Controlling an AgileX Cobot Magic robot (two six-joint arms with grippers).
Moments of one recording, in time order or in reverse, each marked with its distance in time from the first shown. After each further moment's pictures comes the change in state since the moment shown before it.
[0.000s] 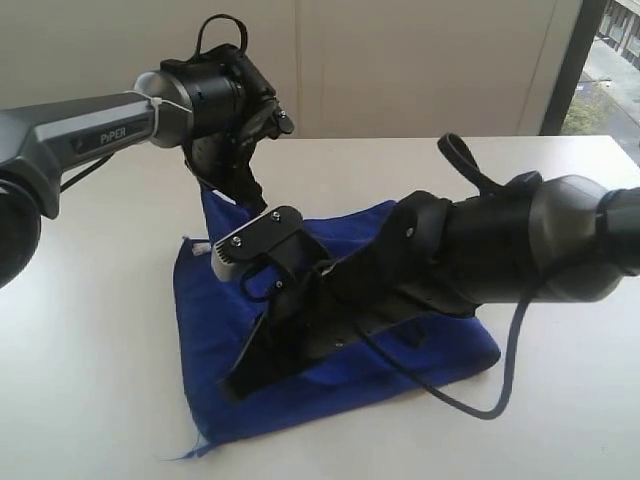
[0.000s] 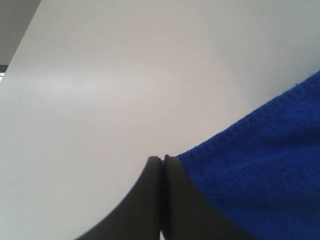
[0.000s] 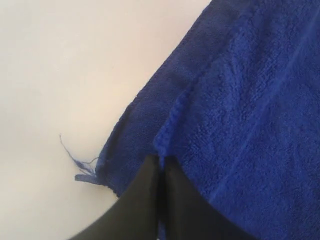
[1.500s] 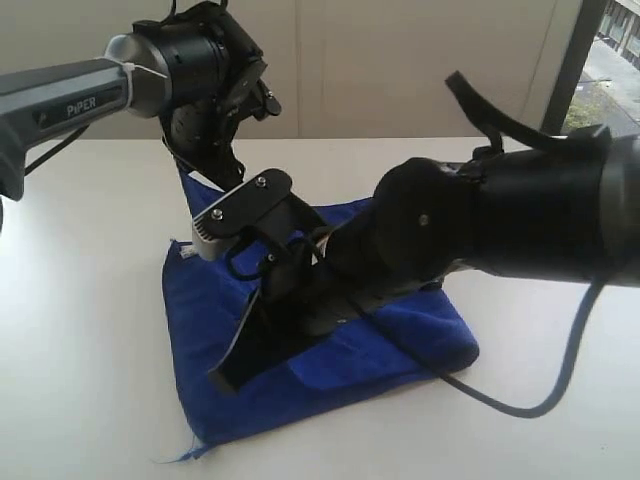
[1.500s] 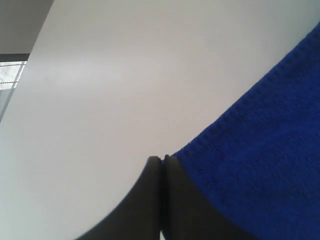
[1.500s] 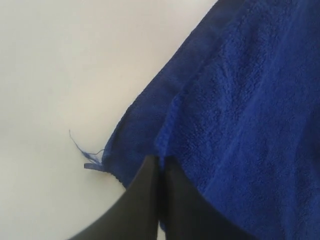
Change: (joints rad) left arm 0.004 -0.076 0.000 -0.007 0.120 0.106; right arm 0.056 -0.119 -0.052 -0.461 0.071 0.422
